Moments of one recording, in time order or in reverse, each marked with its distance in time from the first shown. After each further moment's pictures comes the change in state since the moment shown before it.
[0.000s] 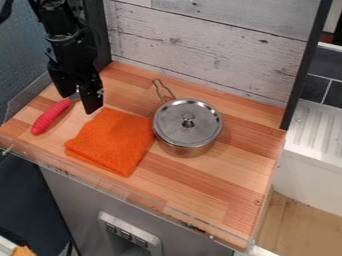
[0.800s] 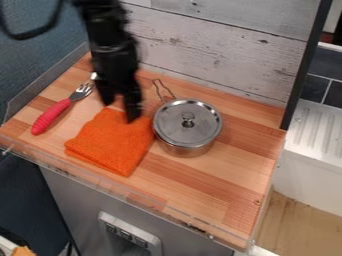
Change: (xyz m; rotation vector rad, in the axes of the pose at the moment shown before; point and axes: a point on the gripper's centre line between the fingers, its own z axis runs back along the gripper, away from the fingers) arm 0.043 -0.067 -0.012 -0.040 -0.001 -0.125
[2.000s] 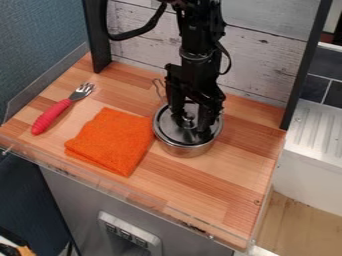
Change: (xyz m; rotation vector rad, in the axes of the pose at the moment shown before) arm 0.060 -0.062 -0.015 0.005 0.023 0.002
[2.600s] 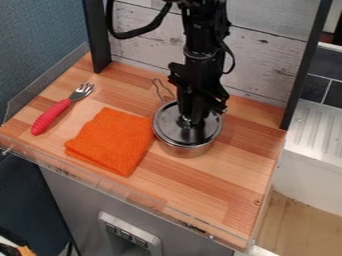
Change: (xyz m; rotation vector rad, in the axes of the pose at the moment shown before) arm 0.003 0.001 -0.001 0.019 0.013 -0.001
